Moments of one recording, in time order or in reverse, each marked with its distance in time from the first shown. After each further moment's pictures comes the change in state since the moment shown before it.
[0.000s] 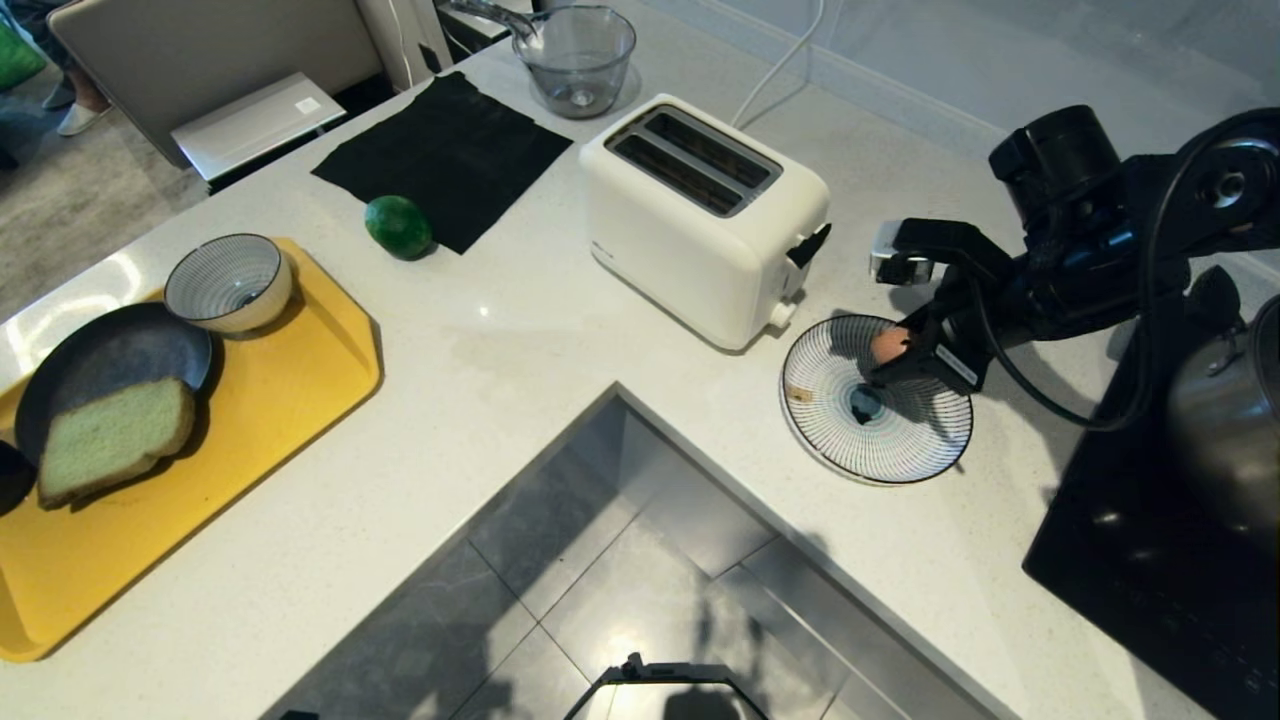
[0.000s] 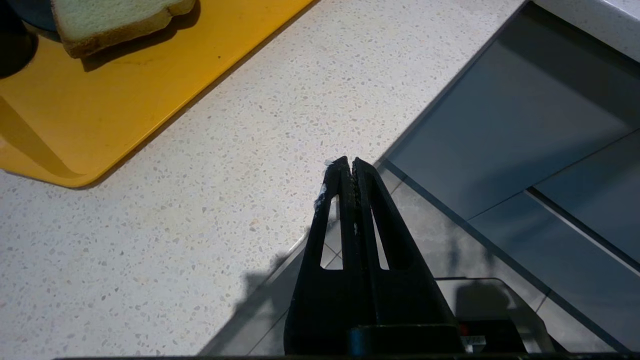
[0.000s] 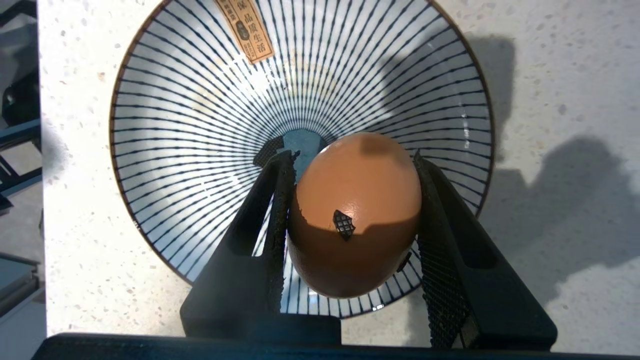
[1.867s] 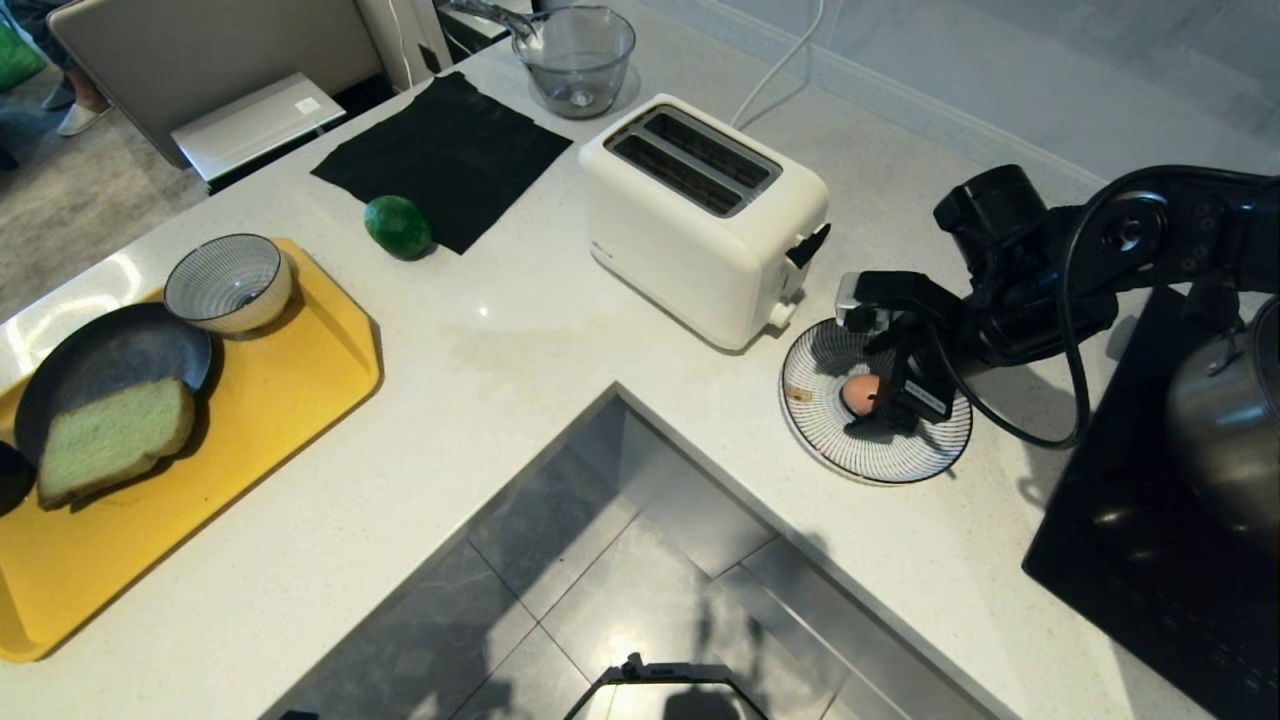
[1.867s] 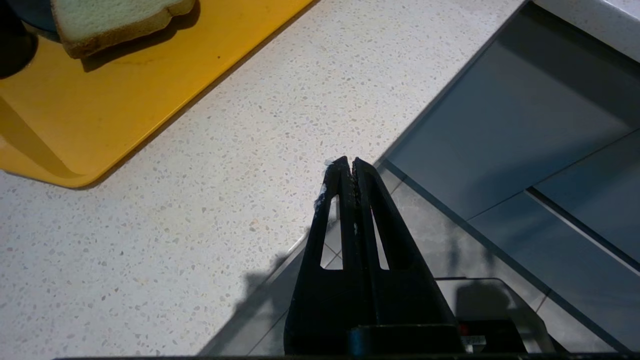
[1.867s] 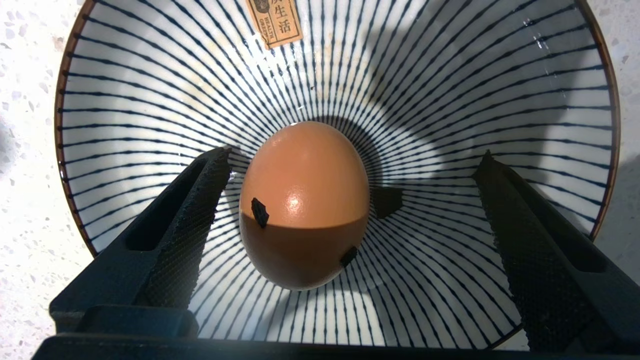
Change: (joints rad) left arm 0.000 0.000 0.000 0.000 0.000 0.001; right arm 0.008 0.105 -0.007 -0.007 -0.007 -0.086
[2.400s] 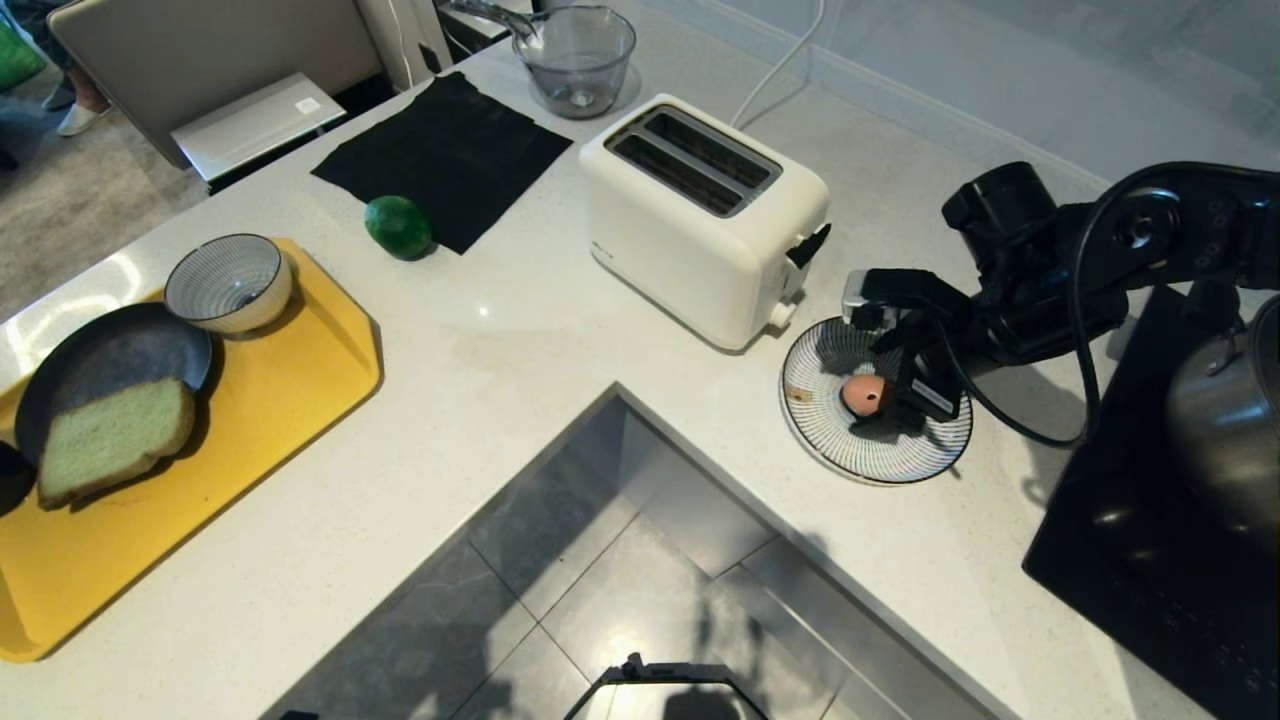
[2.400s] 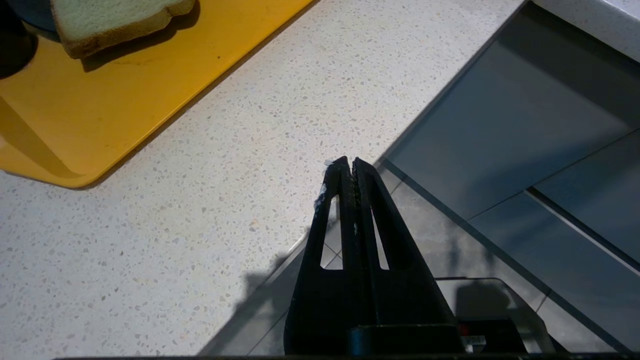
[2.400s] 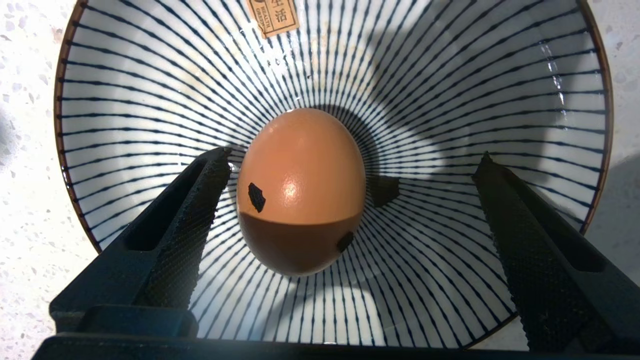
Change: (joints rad) left arm 0.000 0.000 0.000 0.000 0.000 0.000; right arm -0.010 -0.012 0.009 0.002 0.004 -0.001
